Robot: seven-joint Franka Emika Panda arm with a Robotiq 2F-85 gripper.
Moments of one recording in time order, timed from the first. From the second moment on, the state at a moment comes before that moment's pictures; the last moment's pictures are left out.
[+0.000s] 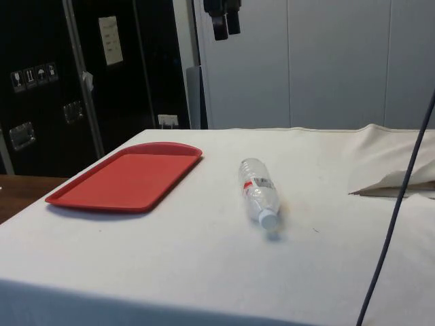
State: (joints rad) arm 0.03 -0.27 0.01 -2.24 -0.01 1.93 0.00
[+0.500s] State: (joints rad) arm 0.03 -0.33 0.01 -2.33 0.00 1.96 0.00
